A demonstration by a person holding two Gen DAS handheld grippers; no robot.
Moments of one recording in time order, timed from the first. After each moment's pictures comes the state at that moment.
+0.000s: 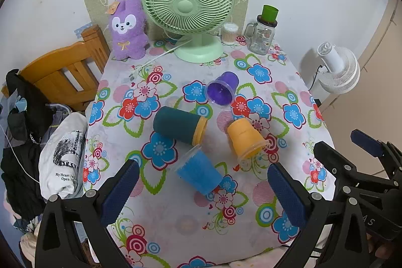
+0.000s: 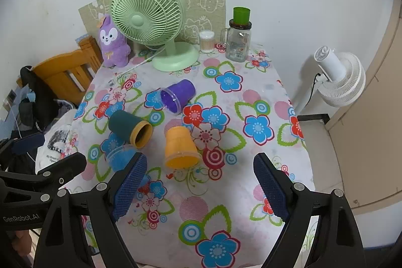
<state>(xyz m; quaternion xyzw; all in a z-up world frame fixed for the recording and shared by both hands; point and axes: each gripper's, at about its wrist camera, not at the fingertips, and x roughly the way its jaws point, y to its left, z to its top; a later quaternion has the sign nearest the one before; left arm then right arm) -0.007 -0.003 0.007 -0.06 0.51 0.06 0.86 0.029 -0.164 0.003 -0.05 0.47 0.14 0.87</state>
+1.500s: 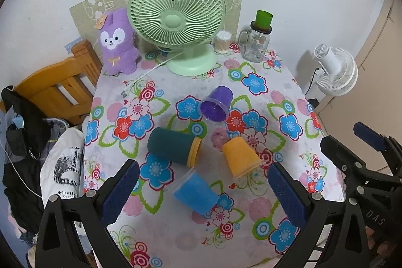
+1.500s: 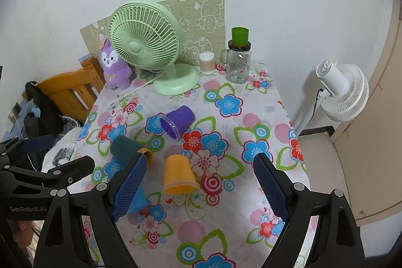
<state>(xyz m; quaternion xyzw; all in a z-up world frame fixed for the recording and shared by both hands) 0.036 -0.009 0.019 -0.04 0.51 0.05 0.86 0.063 -0.178 0.023 -0.03 0.44 0.16 0.88</state>
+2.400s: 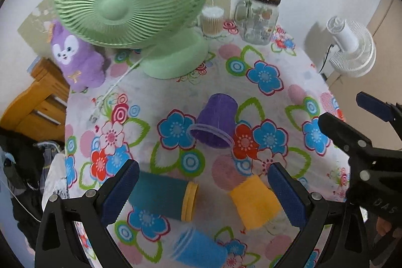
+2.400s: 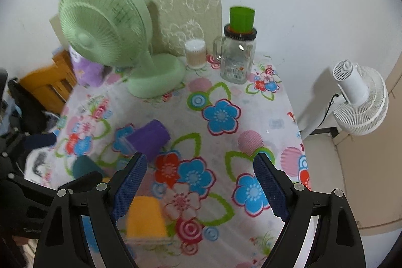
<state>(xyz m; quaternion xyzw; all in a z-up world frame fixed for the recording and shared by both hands) 0.173 -0.018 -0.063 0.03 0.57 0.02 0.82 0.199 -0.167 -0.056 -0.05 0.48 0.15 0.86</state>
